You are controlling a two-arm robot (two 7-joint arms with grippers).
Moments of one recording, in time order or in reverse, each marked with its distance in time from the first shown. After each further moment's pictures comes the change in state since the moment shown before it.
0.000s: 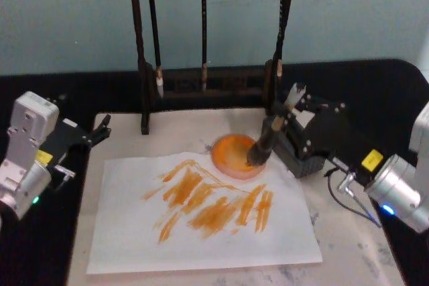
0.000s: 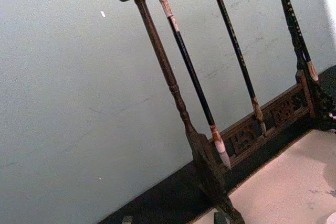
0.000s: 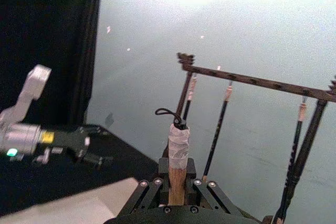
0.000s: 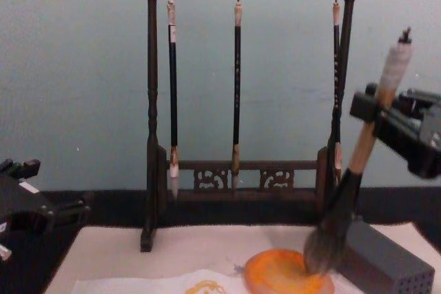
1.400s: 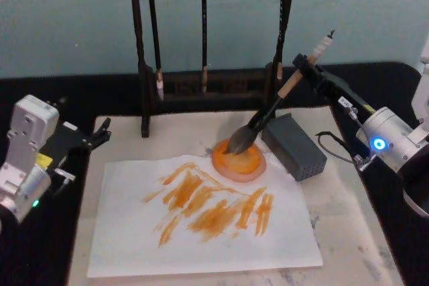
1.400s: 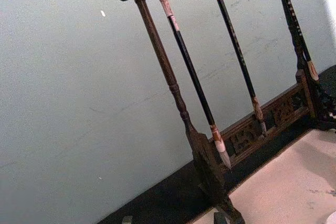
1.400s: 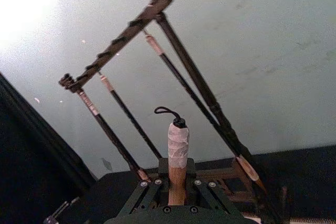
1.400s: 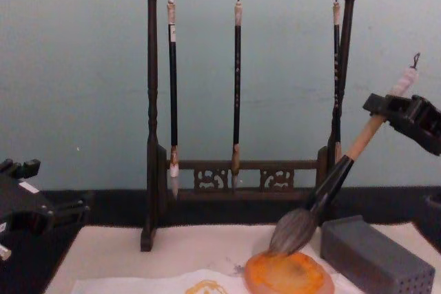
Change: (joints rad) left arm 0.000 0.000 0.000 0.000 0.000 0.000 0.000; right arm 0.298 -0.138 0.037 0.384 0.597 0.456 -0.038
